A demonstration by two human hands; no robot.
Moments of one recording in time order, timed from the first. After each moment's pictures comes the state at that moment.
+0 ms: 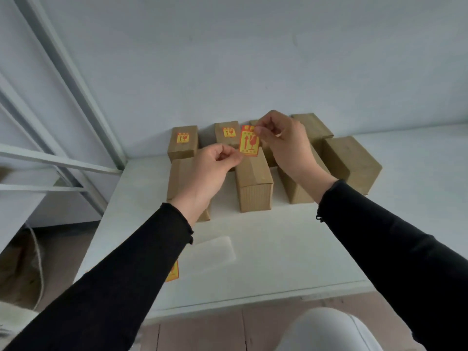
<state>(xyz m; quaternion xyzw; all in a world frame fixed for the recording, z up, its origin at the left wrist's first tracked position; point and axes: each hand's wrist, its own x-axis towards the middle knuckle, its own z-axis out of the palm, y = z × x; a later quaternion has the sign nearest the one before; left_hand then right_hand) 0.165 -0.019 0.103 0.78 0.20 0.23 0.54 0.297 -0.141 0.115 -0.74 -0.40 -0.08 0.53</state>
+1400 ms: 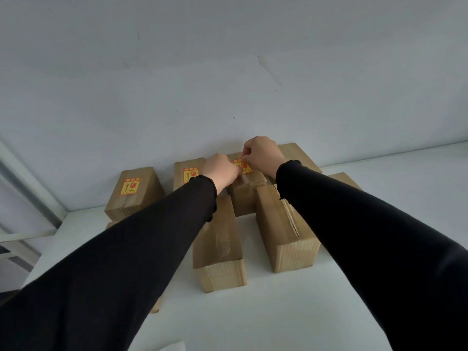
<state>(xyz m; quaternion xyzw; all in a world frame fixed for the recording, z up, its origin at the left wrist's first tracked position) 0.421 0.032 0.059 0.90 0.28 0.07 0.32 0.524 -0.060 0.058 -0.90 -0.36 -0.04 0.24</state>
